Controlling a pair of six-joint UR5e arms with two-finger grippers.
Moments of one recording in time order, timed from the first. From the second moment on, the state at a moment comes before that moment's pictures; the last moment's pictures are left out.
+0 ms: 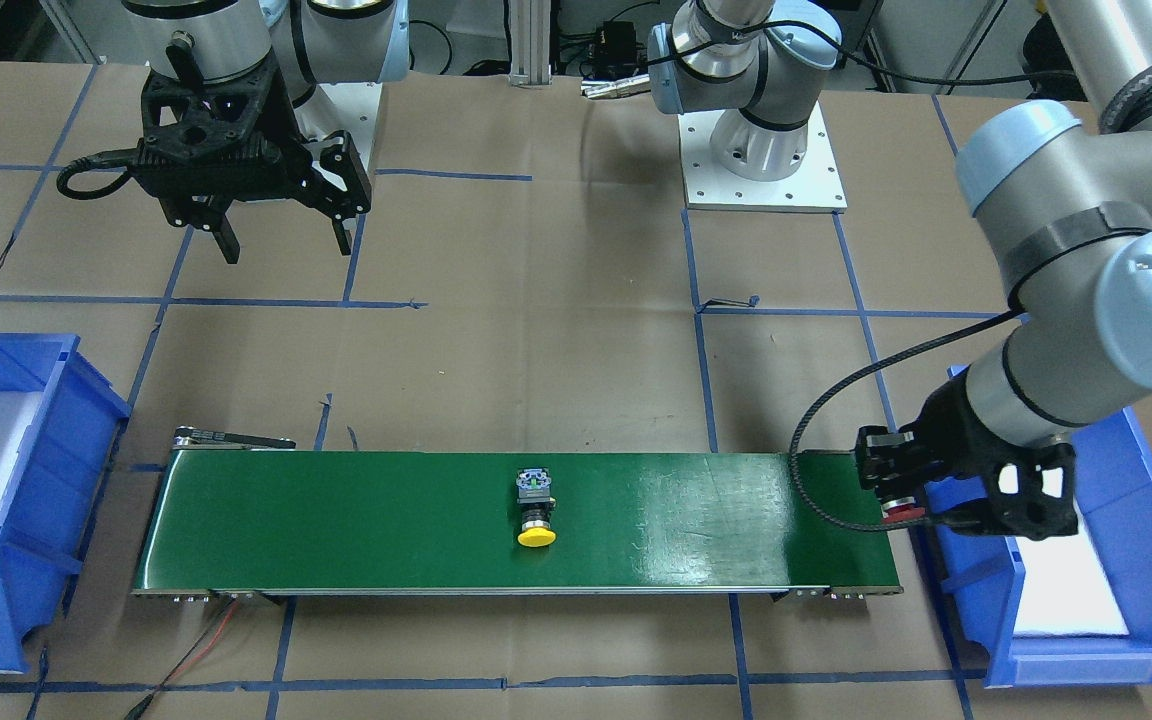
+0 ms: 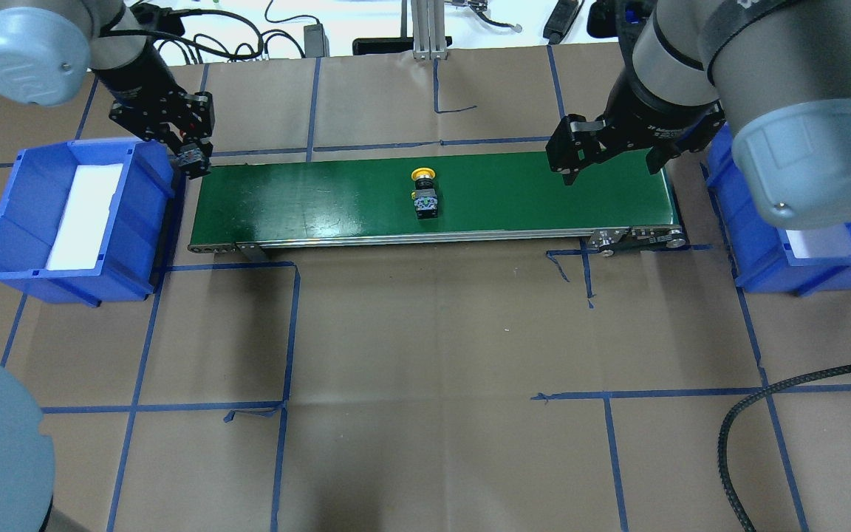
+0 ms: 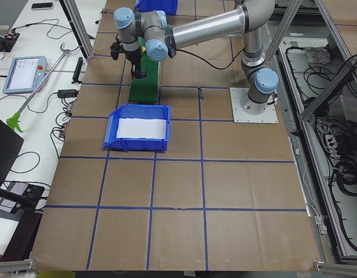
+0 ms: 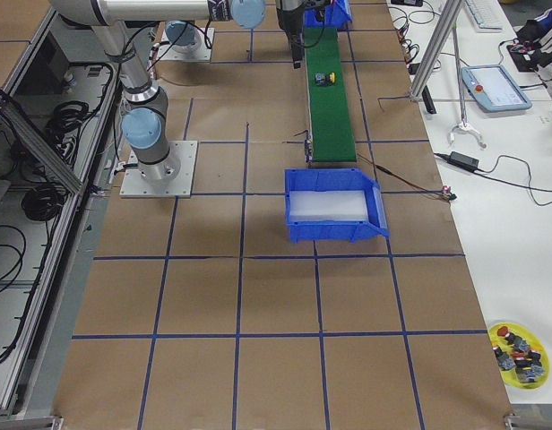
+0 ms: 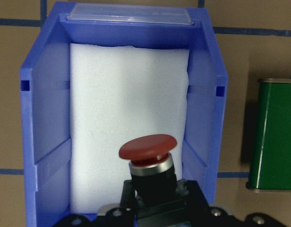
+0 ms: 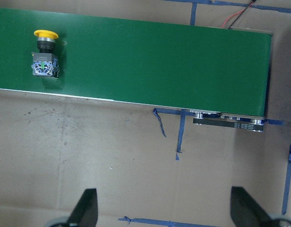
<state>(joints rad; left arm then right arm) -1.42 -1.96 -1.41 -1.40 1.53 0.16 1.66 -1.64 1.68 -1.77 -1.55 -0.02</state>
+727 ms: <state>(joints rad) -1.46 -2.01 -1.58 -1.15 1.53 0.20 1.66 -1.64 1.68 -1.77 -1.56 -0.02</state>
